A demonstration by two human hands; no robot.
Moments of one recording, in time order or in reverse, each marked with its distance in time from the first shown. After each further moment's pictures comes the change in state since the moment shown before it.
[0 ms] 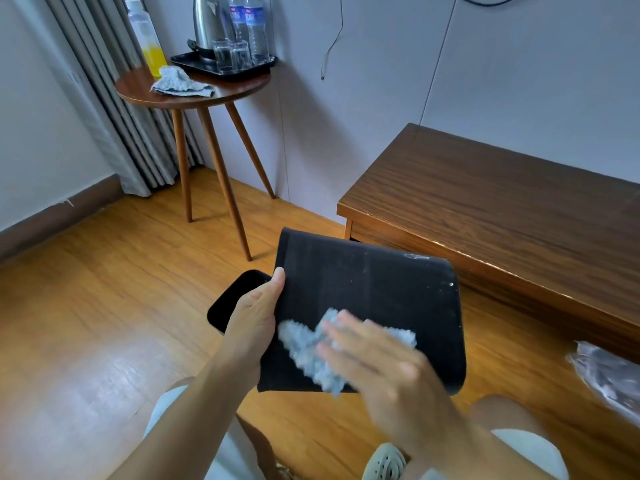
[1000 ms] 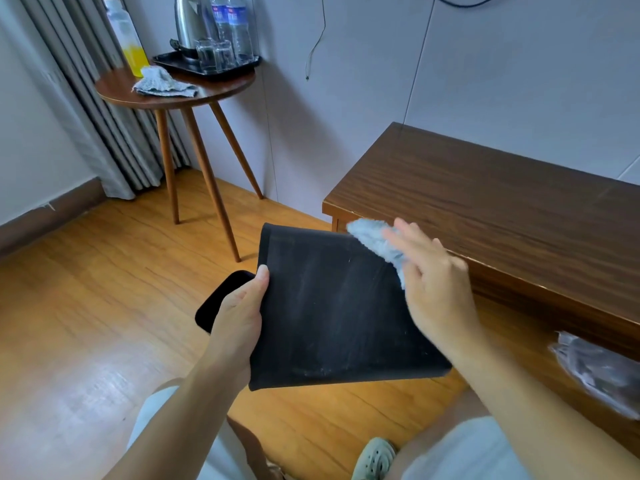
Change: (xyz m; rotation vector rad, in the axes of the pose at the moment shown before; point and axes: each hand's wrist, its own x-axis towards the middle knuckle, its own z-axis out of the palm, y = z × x) left_hand -0.004 -0.004 0.005 0.030 0.044 0.000; right_hand 0.044 0.073 -0.055 0.057 0.224 0.534
